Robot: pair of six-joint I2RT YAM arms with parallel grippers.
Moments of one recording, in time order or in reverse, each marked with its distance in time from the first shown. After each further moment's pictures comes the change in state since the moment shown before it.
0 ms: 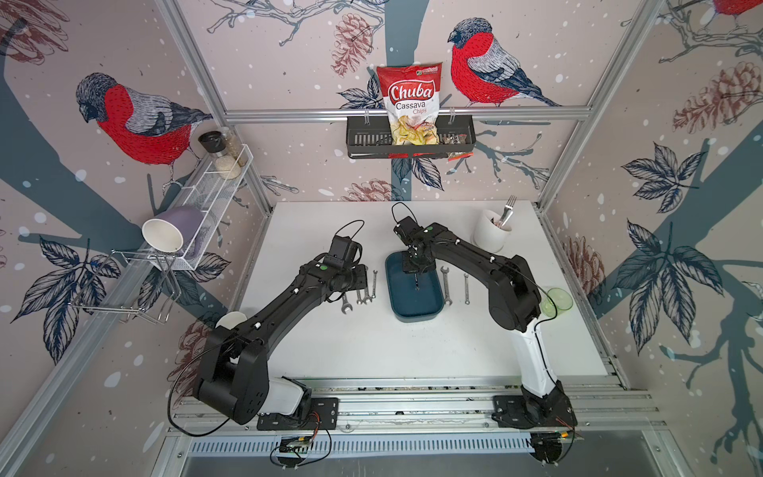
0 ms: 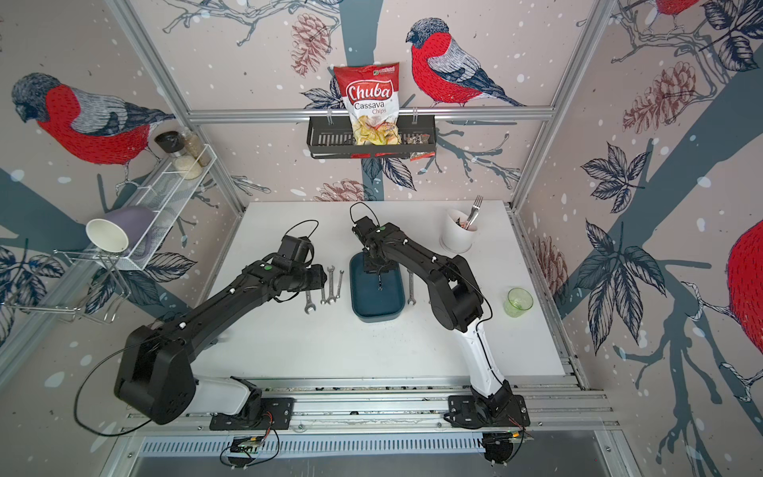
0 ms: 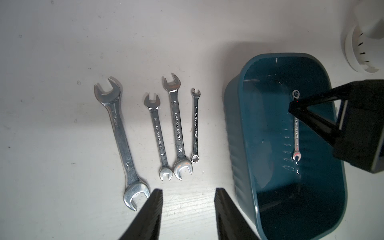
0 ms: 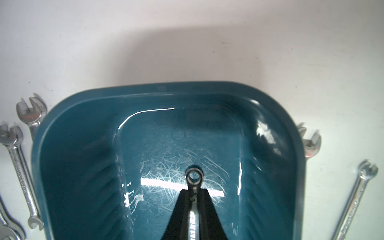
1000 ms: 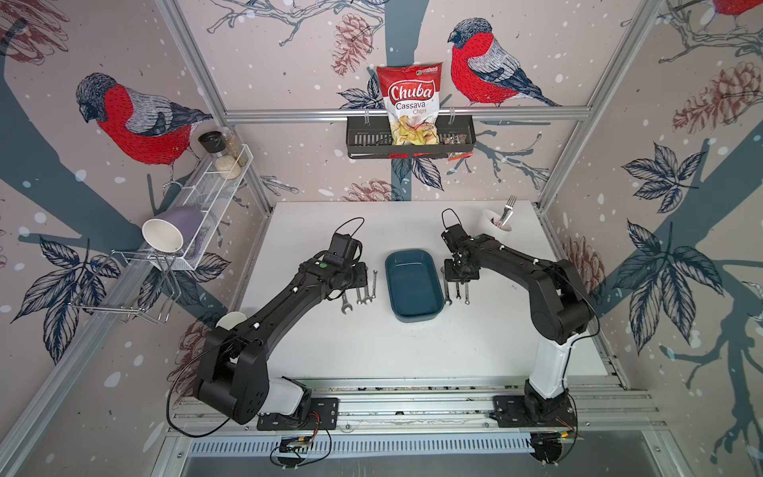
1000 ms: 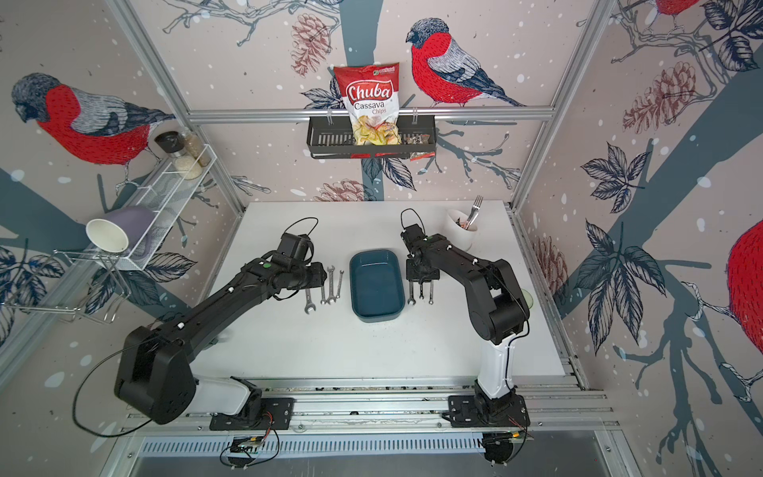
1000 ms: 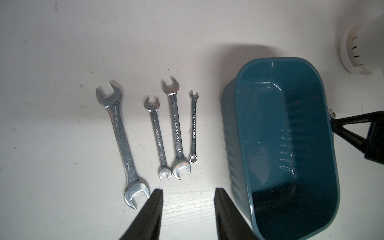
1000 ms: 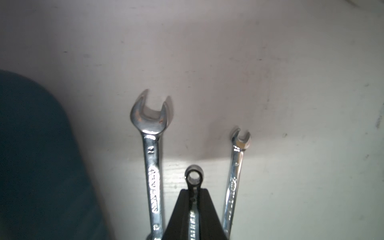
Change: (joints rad) left arm 0.000 -0.004 0.029 -0.031 0.000 0.000; right arm -0.255 -0.253 -0.540 0.232 0.002 -0.118
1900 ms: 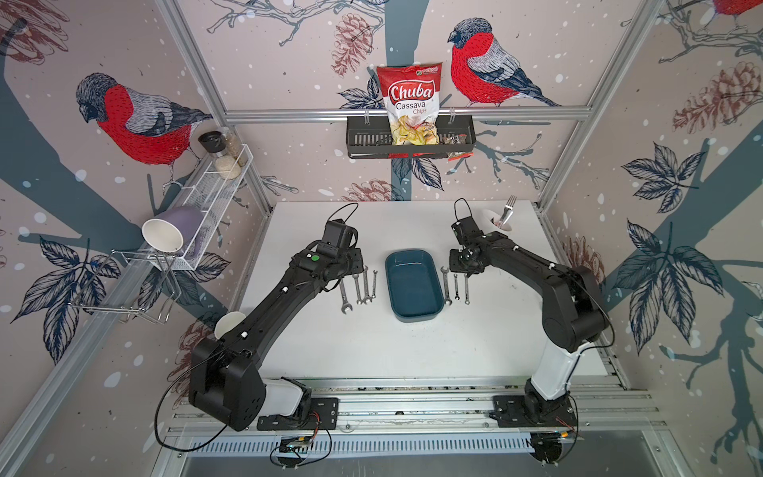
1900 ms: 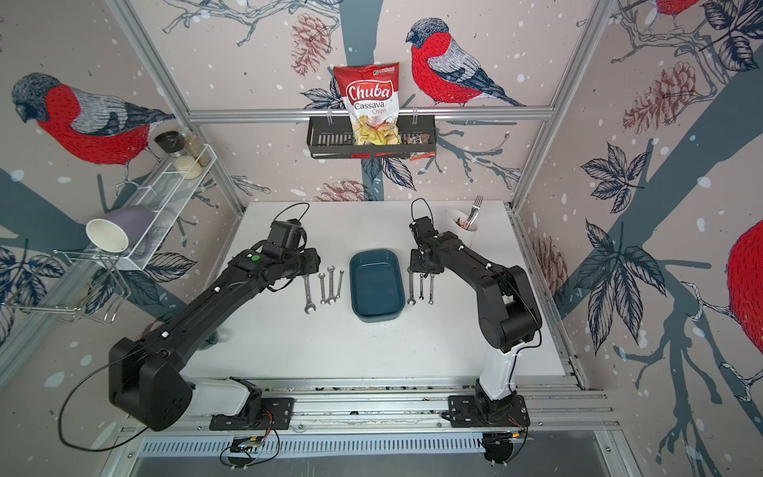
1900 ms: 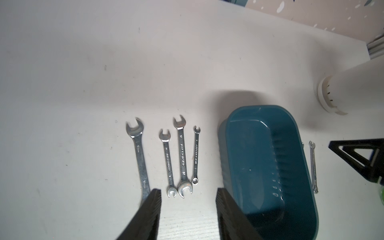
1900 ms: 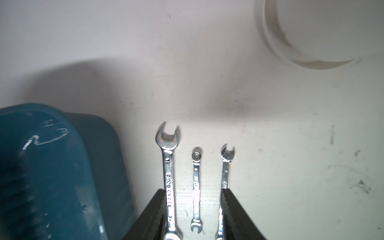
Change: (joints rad) left arm 0.025 -0.060 0.154 -0.057 -0.127 0.006; right arm -0.037 -0.182 0.001 0.045 -0.012 -0.003
